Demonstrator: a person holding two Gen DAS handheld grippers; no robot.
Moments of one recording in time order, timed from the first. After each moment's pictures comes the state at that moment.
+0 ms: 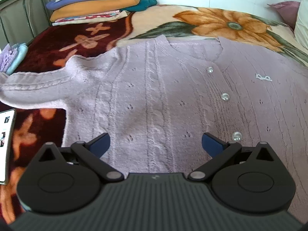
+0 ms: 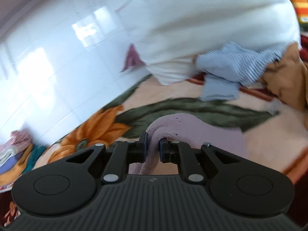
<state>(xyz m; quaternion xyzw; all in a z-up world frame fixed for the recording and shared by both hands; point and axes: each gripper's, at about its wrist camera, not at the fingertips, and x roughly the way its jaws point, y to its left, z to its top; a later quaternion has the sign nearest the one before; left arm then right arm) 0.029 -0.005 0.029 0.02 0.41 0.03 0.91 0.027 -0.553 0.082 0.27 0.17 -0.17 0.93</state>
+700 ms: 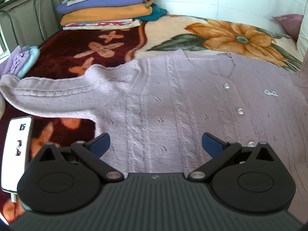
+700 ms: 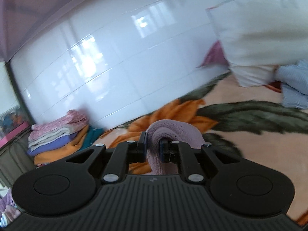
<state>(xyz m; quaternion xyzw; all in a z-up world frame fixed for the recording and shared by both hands) 0.023 0.039 0.054 0.01 0.39 0.04 0.92 0.055 -0.379 0.169 0.23 0.16 -0.02 0.96</state>
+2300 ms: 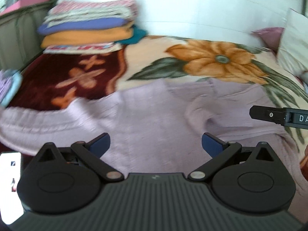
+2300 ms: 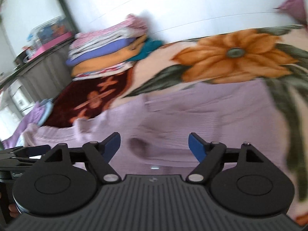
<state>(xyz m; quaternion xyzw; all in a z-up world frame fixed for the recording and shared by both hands) 0.050 0.029 0.088 0.02 0.34 -0.05 0.94 0.067 -0.180 0.102 0.15 0.34 0.14 0.92</state>
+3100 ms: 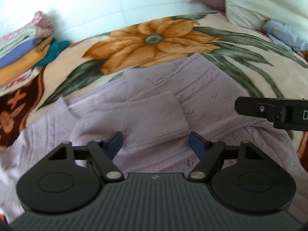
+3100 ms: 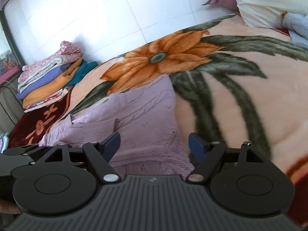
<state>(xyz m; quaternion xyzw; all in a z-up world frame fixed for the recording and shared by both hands) 0.116 -0.123 0.018 0.14 0.34 -0.19 0.91 0.047 -0.289 0.050 0.20 0.32 -0.01 0.93</state>
